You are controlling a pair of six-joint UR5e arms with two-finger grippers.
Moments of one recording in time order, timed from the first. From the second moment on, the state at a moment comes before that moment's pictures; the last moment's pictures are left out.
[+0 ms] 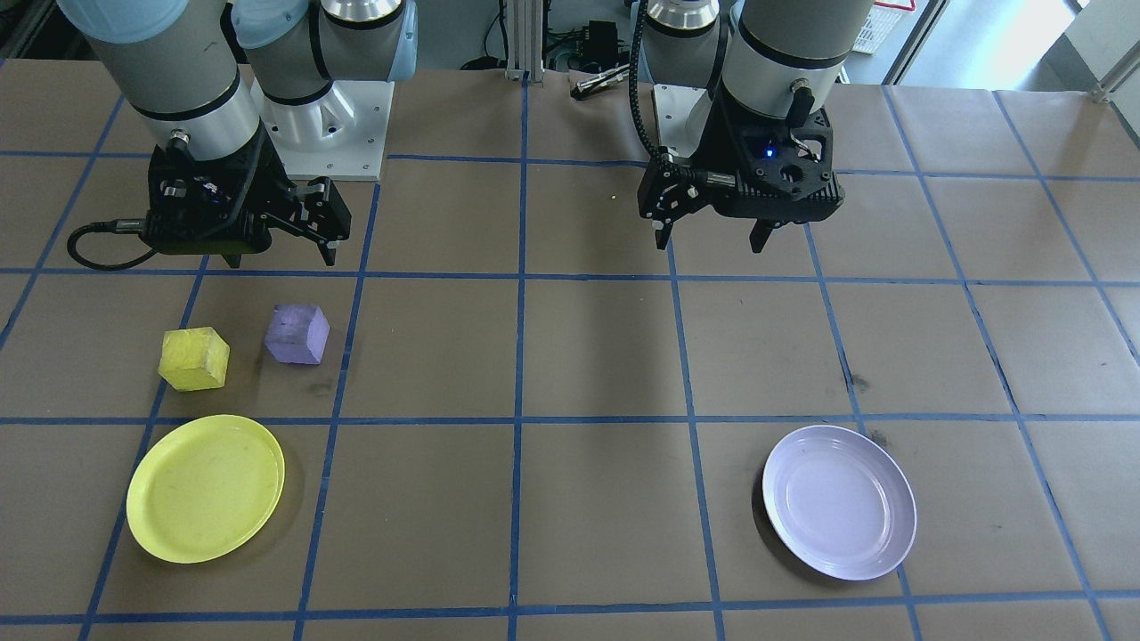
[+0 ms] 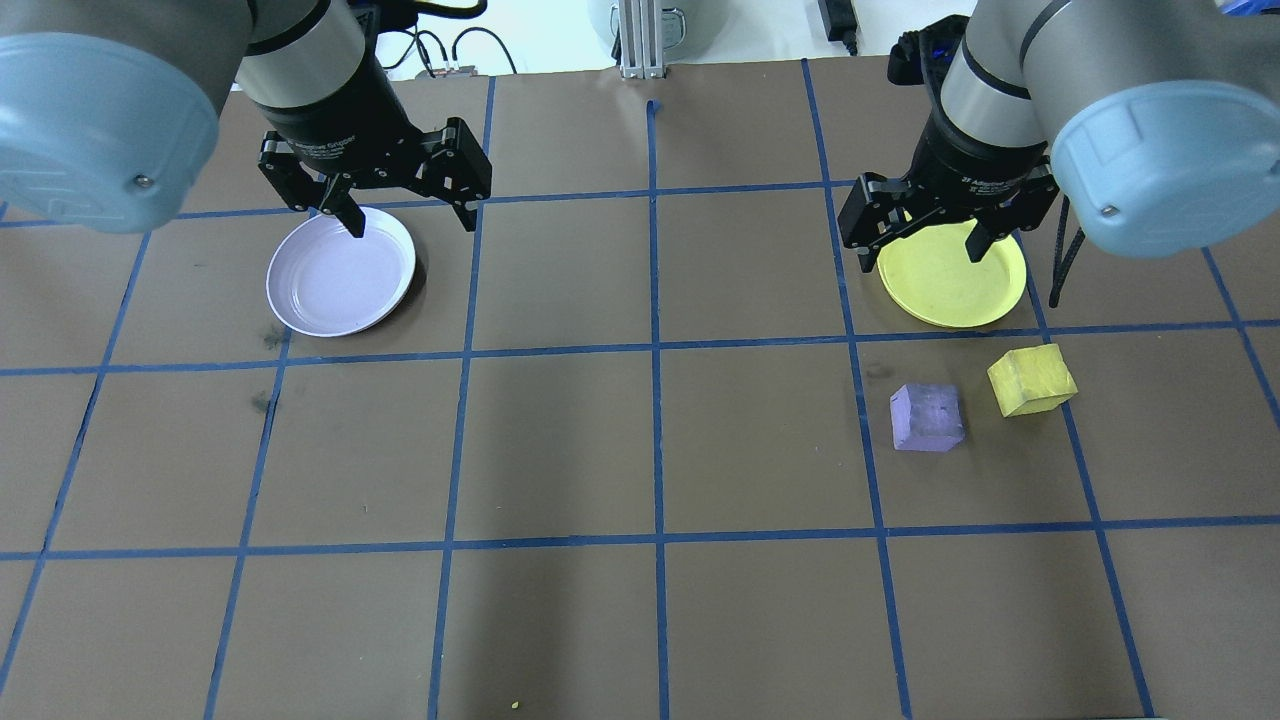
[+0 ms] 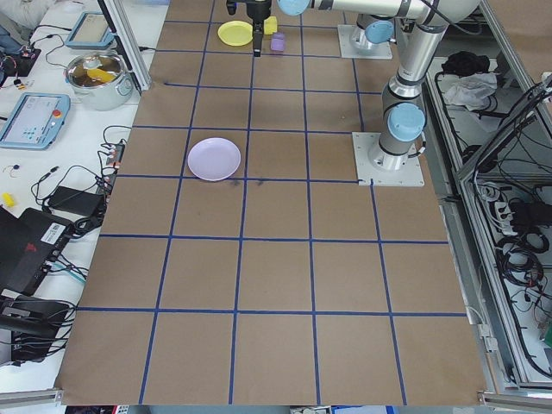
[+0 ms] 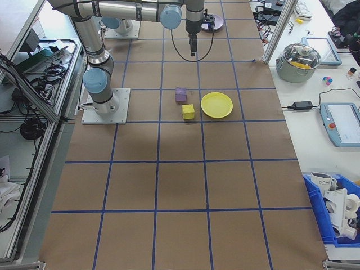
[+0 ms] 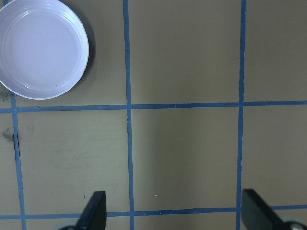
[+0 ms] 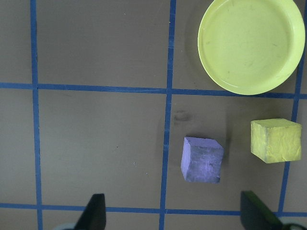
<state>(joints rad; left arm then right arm) -1.68 -1.61 -1.52 -1.52 1.55 -0.11 1.59 -1.56 1.68 -1.69 -1.58 -0.03</state>
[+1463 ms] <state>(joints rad) -1.68 -1.60 -1.56 -1.49 1.56 -0.11 1.30 -1.46 1.68 -1.75 -1.59 -0.32</state>
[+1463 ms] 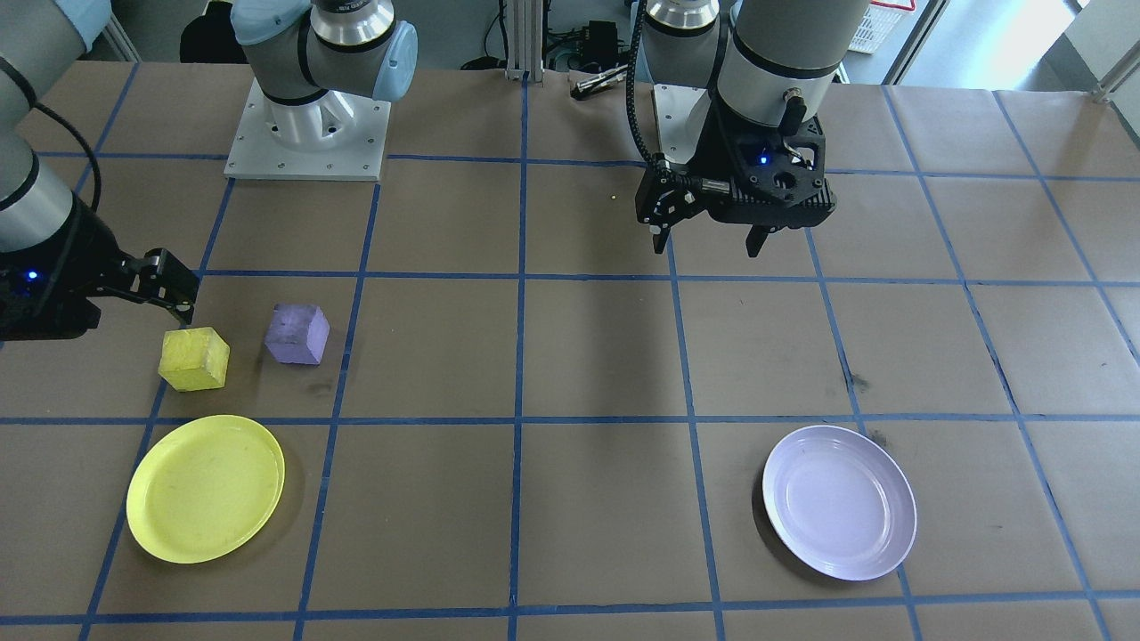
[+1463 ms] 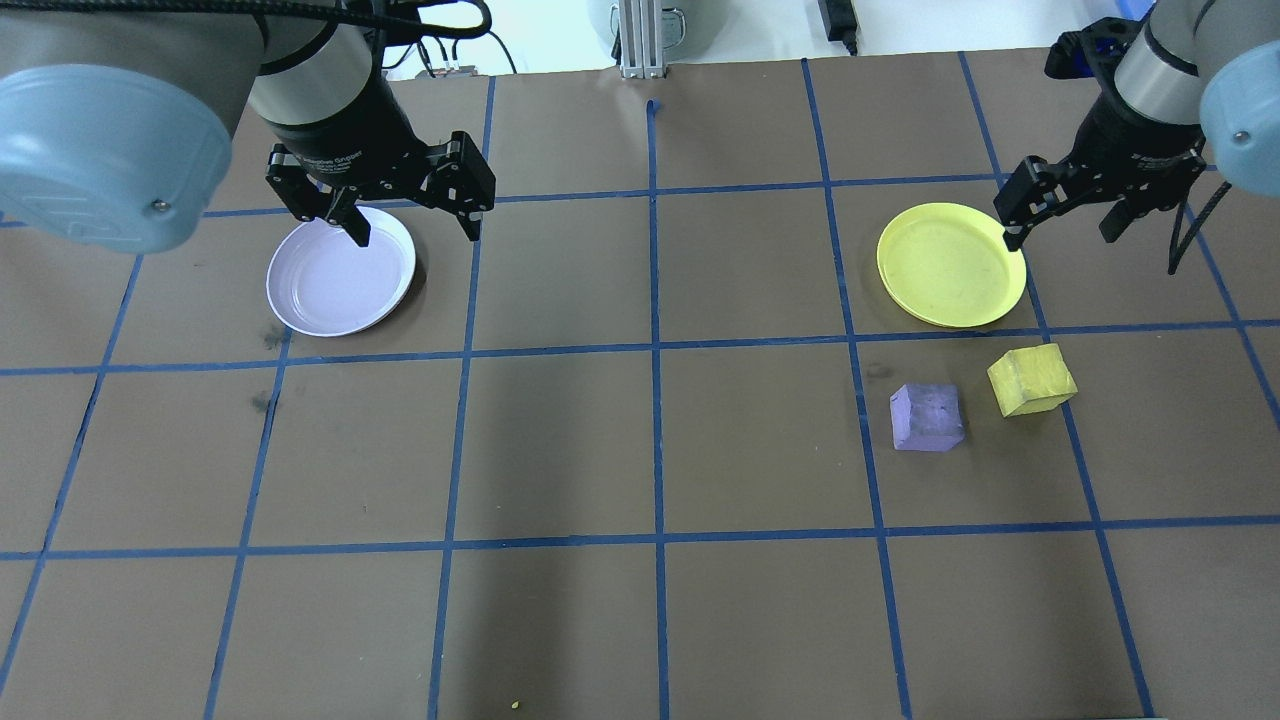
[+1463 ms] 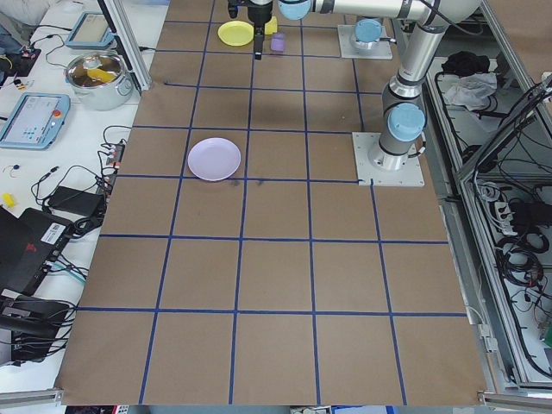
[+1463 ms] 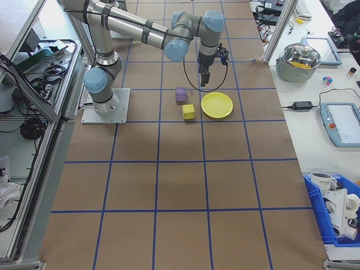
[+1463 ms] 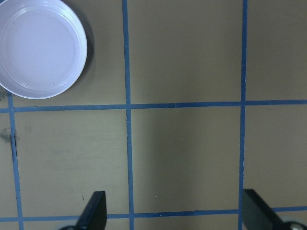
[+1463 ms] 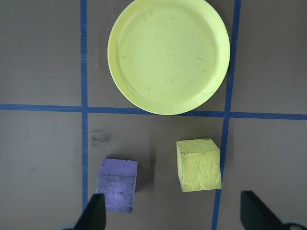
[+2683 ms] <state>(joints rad) -1.68 -1.60 -1.56 -1.49 1.56 -0.11 1.22 -1.20 1.76 -1.81 -1.70 -0.50</state>
